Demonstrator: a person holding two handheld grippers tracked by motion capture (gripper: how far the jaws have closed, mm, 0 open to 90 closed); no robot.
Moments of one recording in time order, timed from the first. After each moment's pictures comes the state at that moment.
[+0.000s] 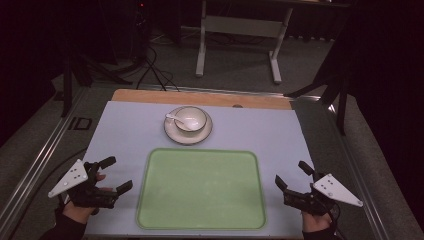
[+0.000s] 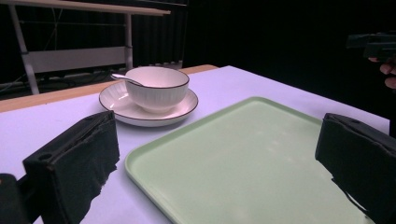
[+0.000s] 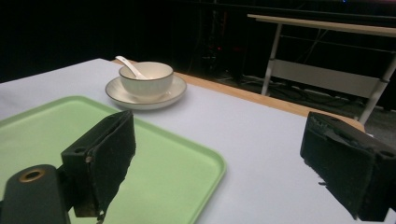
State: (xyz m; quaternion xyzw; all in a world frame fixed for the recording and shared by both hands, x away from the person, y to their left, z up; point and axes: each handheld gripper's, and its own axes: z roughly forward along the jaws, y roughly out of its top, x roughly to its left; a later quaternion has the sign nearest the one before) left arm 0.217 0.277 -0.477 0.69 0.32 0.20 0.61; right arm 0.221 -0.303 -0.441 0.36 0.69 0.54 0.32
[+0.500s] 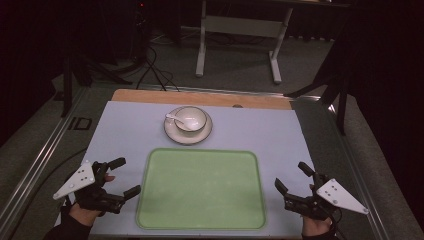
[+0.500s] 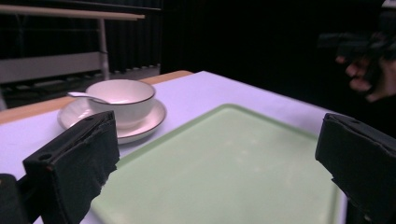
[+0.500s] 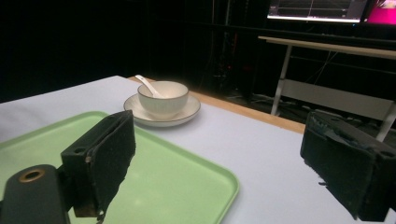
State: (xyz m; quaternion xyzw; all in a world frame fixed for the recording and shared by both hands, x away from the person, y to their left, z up) left arm 0.211 0.251 -0.452 0.70 0.30 0.17 0.63; right arm 0.209 -0.299 -0.433 0.33 0.68 0.57 0.33
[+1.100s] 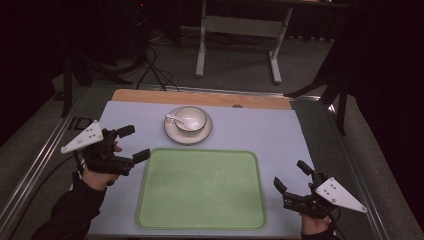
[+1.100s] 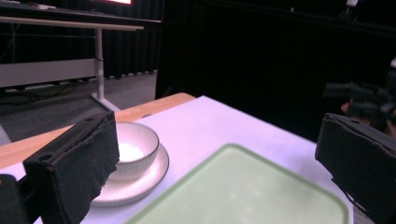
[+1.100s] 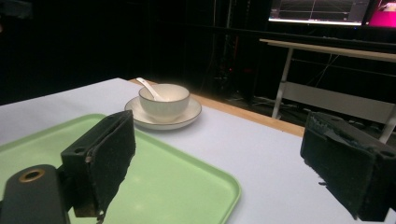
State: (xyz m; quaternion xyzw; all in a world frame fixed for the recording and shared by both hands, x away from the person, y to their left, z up) left arm 0.278 0.233 -0.388 0.69 0.31 0.16 0.64; right arm 0.212 -0.298 -0.433 0.33 0.68 0.57 0.32
